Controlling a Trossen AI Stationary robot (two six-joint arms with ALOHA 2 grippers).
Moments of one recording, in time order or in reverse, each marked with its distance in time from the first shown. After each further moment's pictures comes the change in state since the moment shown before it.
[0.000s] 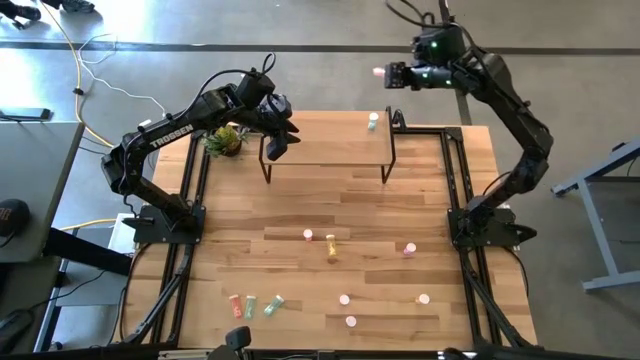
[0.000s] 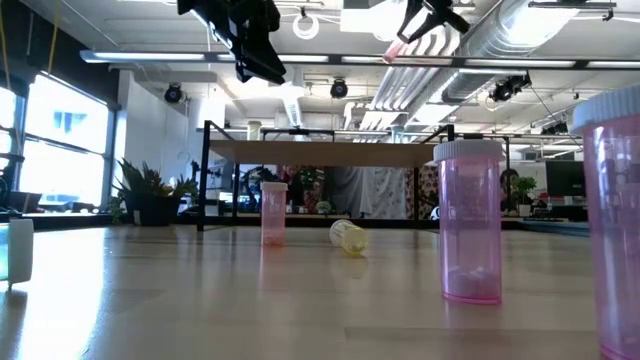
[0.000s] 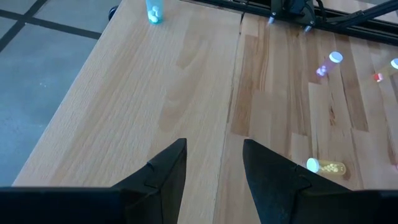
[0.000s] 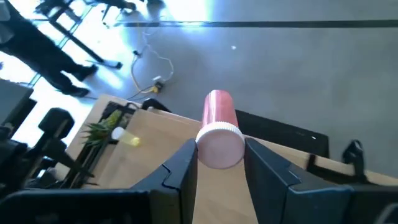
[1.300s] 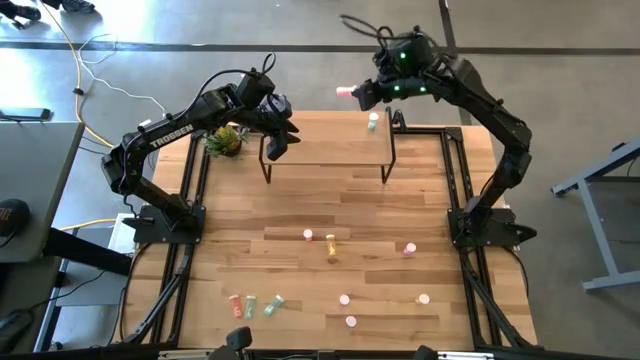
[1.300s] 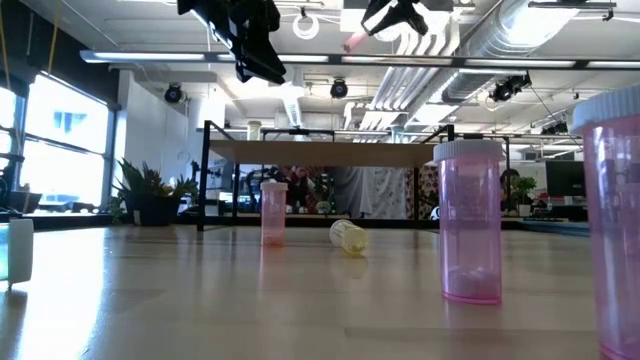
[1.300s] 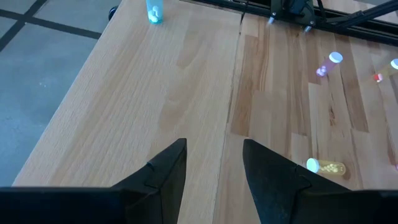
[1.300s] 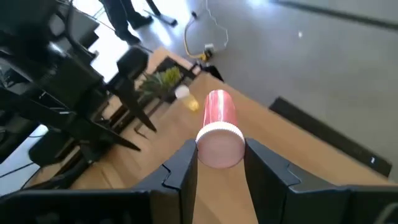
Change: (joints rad) left arm 0.000 0.000 0.000 0.000 0.000 -0.001; right arm 0.149 0.127 0.100 0.038 -0.148 -0.148
